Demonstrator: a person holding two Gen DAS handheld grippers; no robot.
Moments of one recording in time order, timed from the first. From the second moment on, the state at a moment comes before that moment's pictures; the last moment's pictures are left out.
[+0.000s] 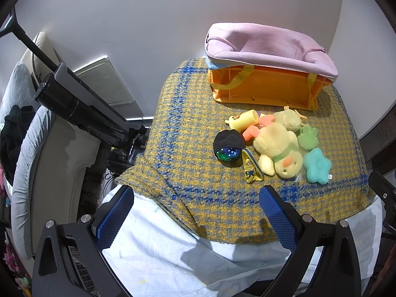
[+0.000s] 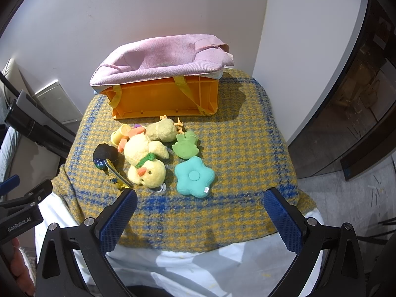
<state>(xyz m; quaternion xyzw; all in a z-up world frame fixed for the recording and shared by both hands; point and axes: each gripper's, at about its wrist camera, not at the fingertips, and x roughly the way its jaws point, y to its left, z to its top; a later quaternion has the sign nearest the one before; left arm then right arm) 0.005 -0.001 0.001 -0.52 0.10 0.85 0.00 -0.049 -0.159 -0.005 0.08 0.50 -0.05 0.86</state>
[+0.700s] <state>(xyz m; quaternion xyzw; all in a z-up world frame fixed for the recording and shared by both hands) 0.006 -0.001 0.000 -0.52 0.10 0.85 0.02 -0.049 -0.160 -0.004 0.10 0.50 -0.07 0.86</state>
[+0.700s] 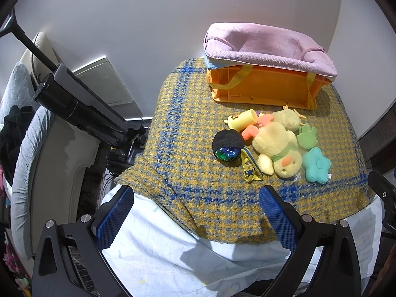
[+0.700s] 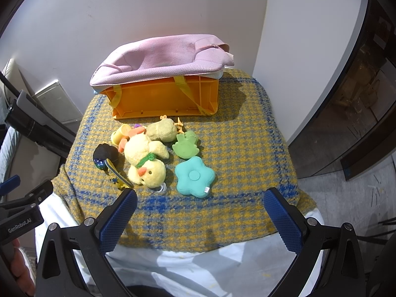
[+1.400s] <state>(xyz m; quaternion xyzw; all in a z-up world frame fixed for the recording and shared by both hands) 0.006 -0.001 0.000 -0.52 0.11 0.85 0.03 -0.049 -0.159 -0.004 0.11 0.50 -0.08 0.86</state>
